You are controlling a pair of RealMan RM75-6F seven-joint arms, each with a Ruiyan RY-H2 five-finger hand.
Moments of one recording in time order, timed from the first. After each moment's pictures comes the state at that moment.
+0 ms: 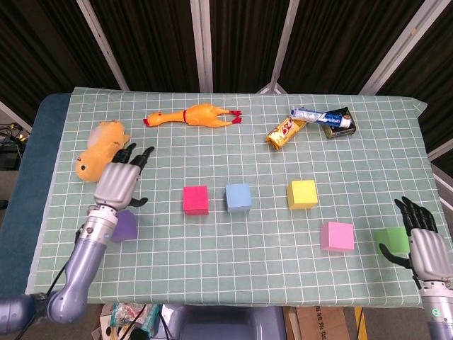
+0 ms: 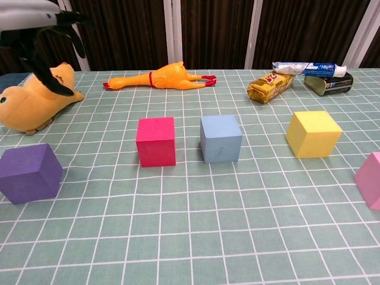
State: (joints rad) left arm -0.70 -1.34 -0.36 -1.98 0.75 1.21 0.88; right arm 0.09 -1.10 0.10 -1.66 -1.38 1.39 0.10
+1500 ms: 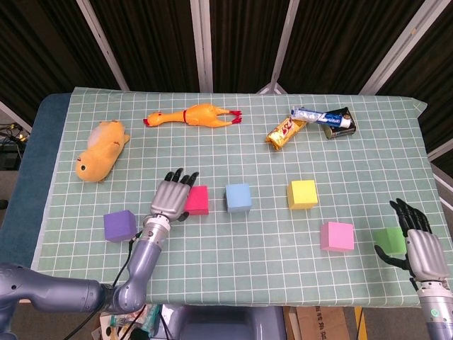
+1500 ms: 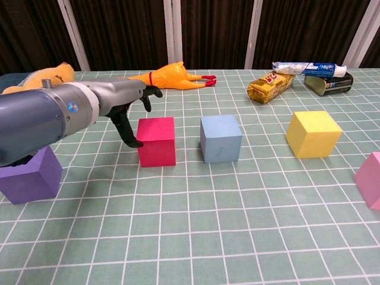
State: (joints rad) left arm -0.95 -1.69 -0.28 -1.72 0.52 1.24 0.95; right arm 0.10 -1.09 0.09 -1.67 -1.39 1.36 0.17
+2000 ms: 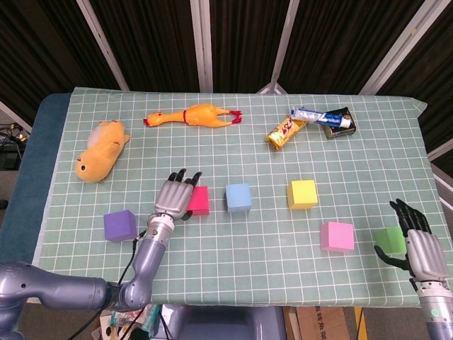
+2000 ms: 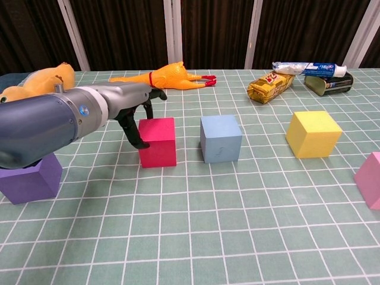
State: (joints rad) left arm -0.98 -1.72 -0.28 -1.67 0.51 1.23 0.92; right arm 0.10 -1.08 0.09 -1.68 -1.38 1.35 0.18
